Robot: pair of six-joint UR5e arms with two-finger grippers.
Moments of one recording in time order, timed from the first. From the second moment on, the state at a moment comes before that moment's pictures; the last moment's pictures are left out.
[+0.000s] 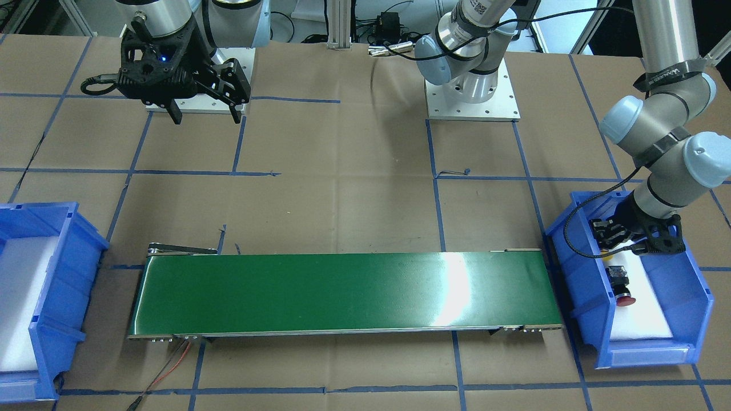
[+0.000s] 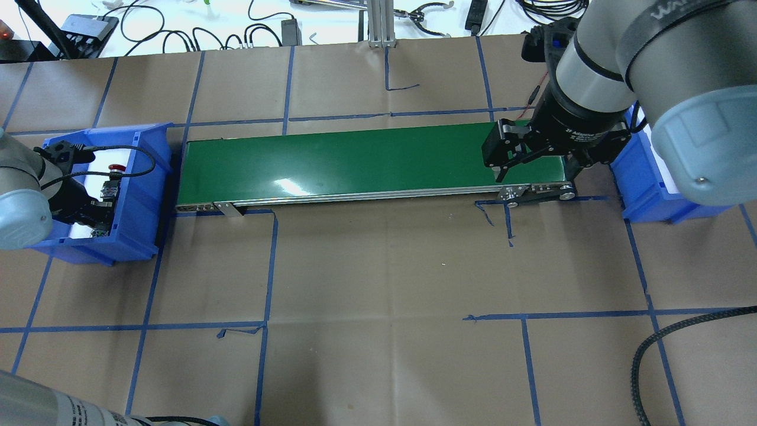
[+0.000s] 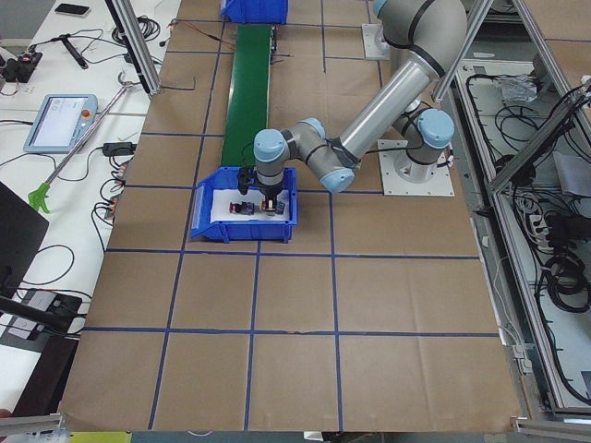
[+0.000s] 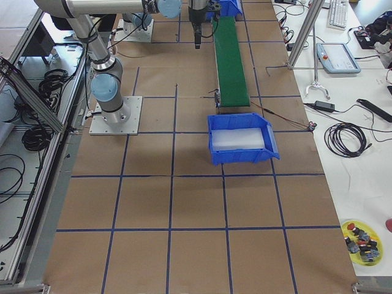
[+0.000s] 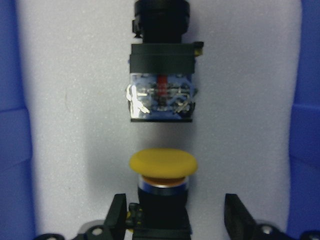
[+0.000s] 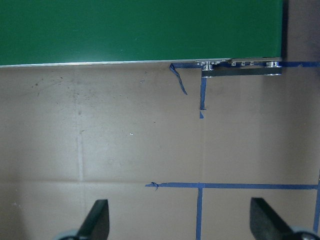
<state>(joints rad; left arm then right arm) -0.96 -1.90 -1.96 -0.82 1.57 0.60 1.64 -1.69 1.70 -1.61 -1.52 0.07</state>
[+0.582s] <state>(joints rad) -0.95 -1.86 -1.82 -1.02 1.58 0.59 1.64 -1.69 1.70 -1.61 -1.52 0.07</state>
